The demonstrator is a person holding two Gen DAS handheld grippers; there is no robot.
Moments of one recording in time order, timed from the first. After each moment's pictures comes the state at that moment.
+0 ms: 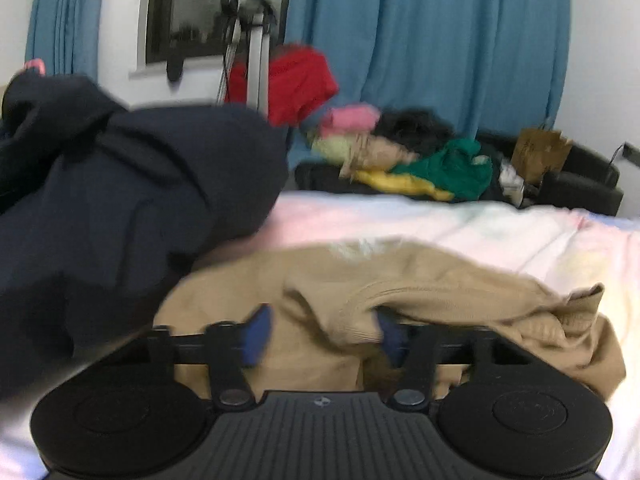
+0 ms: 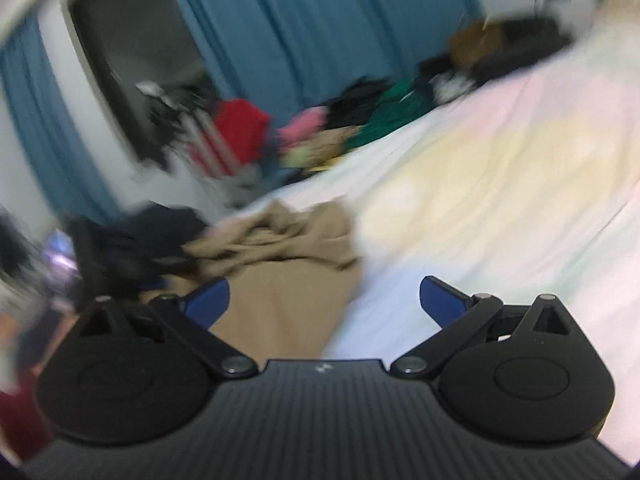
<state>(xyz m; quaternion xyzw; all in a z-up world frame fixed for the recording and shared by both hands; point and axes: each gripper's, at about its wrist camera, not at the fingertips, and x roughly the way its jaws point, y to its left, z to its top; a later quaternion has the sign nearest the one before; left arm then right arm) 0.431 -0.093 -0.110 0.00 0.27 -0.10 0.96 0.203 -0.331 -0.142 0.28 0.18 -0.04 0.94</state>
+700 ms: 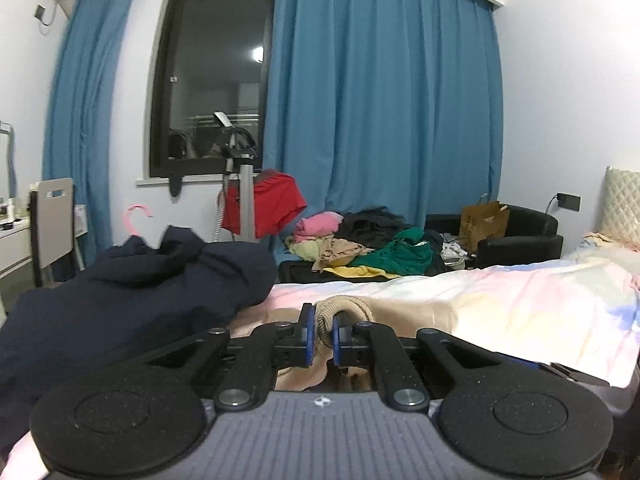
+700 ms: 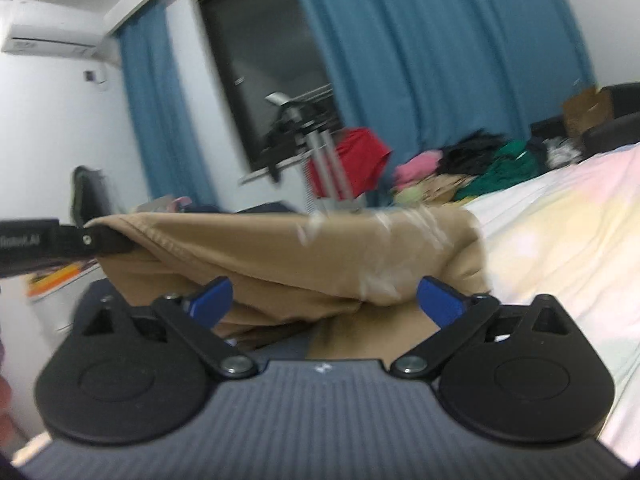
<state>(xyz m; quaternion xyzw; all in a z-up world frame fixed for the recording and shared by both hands) 0.112 -0.061 0.007 0.01 0.12 -0.13 0.98 0.169 -0.265 -0.109 0.17 0.11 0.10 0.97</state>
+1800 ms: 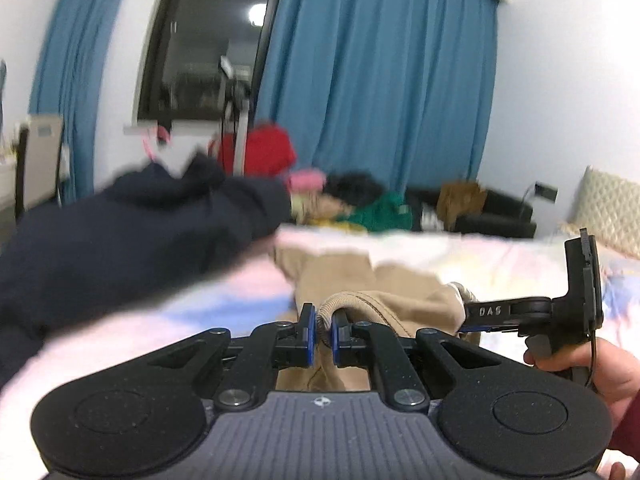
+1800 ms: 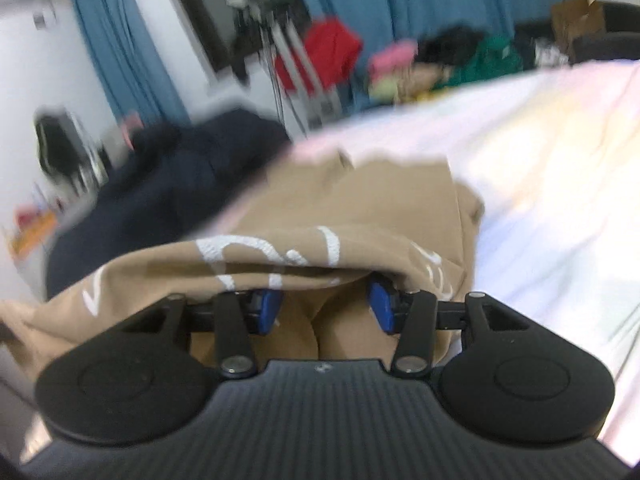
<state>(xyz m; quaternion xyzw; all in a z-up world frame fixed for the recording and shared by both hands) 0.055 0.042 -0.020 -0.03 0.20 -0.18 0.96 0.249 -0.275 -0.134 0.17 0.30 0.07 0.94</state>
